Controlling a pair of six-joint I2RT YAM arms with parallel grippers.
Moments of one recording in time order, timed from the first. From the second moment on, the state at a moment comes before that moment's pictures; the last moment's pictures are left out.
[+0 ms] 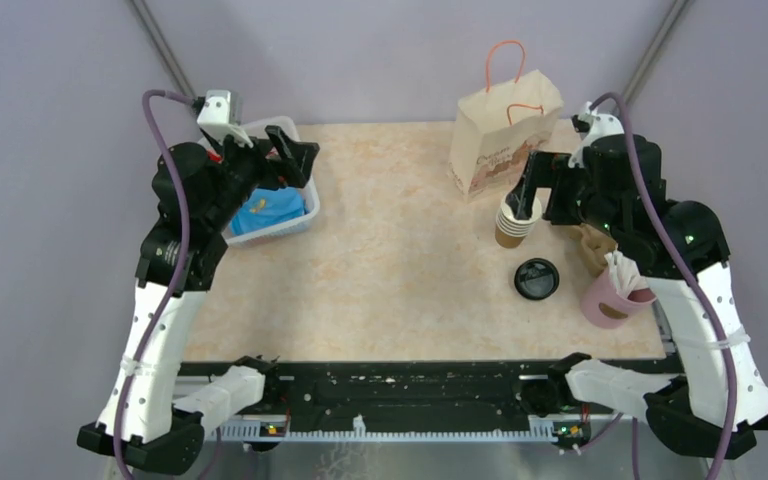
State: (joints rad) left arm -0.28 1.00 1.46 -0.47 0.11 -0.27; right arm 0.47 1.09 1.70 -1.16 0.14 0.37
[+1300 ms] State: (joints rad) left arm -0.28 1.12 1.34 -0.46 0.24 -0.26; right arm 0.10 1.65 1.48 -0.89 0.11 0.25
